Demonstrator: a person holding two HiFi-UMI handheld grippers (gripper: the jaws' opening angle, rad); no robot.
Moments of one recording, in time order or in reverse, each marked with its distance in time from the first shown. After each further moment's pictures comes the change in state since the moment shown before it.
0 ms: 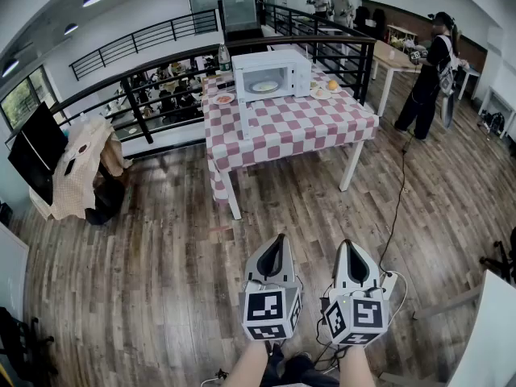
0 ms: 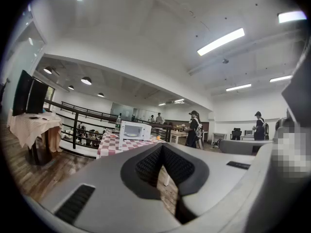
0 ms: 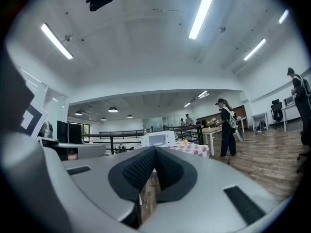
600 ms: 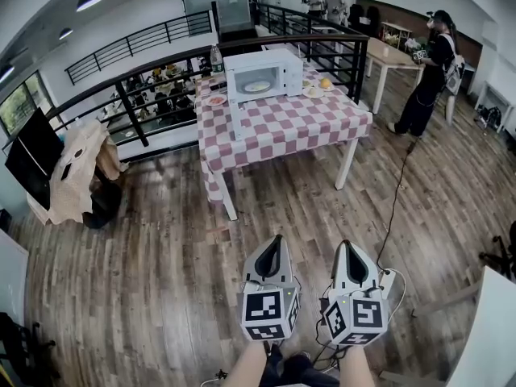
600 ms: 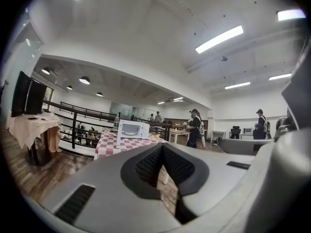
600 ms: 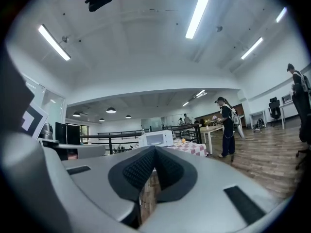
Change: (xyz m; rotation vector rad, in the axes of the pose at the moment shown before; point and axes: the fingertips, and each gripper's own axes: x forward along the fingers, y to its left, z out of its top) left arm 0.008 -0.017 -0.006 0.012 0.019 -0.003; right arm -0.004 -0.023 -0.002 0.021 0.004 -0.014
